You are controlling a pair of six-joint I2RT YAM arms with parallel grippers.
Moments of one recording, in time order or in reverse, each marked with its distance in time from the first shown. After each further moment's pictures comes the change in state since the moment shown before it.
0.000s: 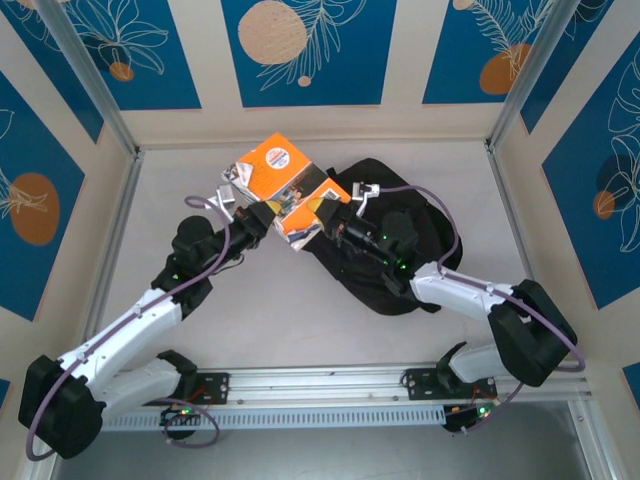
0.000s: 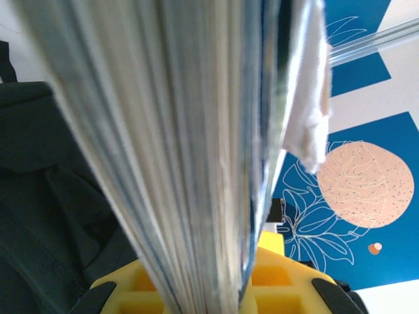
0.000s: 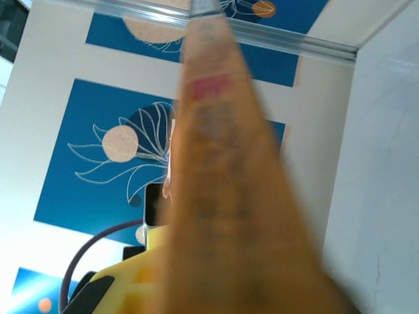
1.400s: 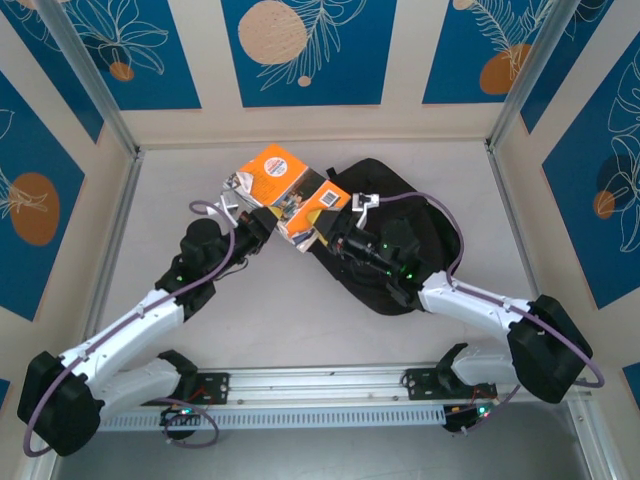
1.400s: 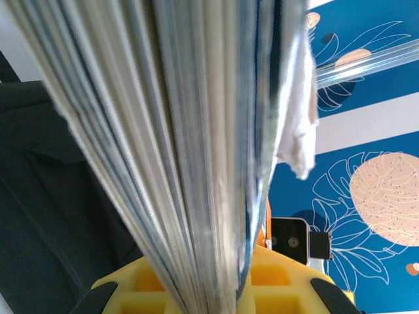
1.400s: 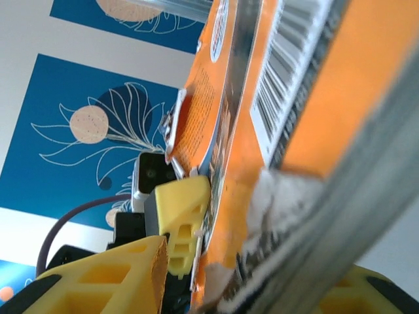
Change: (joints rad) left arm -0.029 0.008 -0.011 -0.057 -0.100 0.008; right arm 0.035 -0.088 -0.033 -0.144 0.033 -0.085
